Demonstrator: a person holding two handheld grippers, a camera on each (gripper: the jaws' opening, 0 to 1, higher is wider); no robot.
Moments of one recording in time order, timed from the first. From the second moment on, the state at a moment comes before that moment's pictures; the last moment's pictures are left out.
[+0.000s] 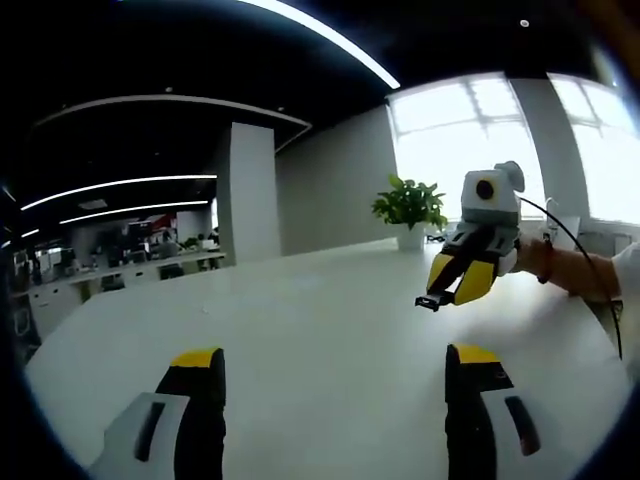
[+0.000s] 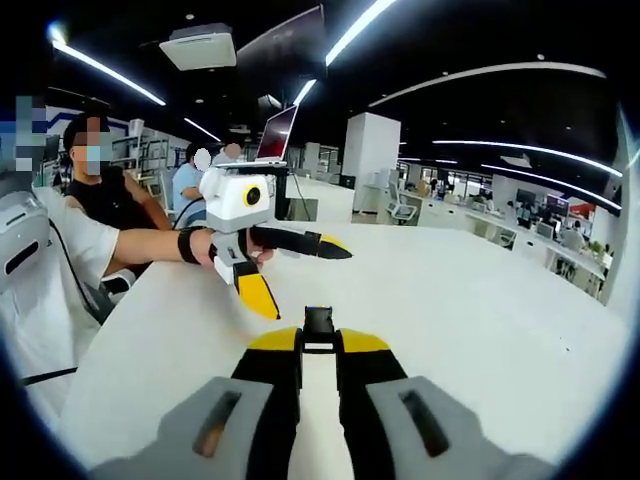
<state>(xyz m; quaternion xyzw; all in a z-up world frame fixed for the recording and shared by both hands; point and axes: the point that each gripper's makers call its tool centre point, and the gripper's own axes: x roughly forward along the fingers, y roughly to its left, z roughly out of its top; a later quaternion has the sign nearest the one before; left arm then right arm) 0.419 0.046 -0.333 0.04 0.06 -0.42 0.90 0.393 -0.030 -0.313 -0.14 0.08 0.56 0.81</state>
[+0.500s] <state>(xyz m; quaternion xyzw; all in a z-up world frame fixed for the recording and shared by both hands) 0.423 0.049 -0.332 0.05 0.06 -0.43 0.90 0.419 -0.037 -0.326 -0.15 0.10 0.50 0.85</state>
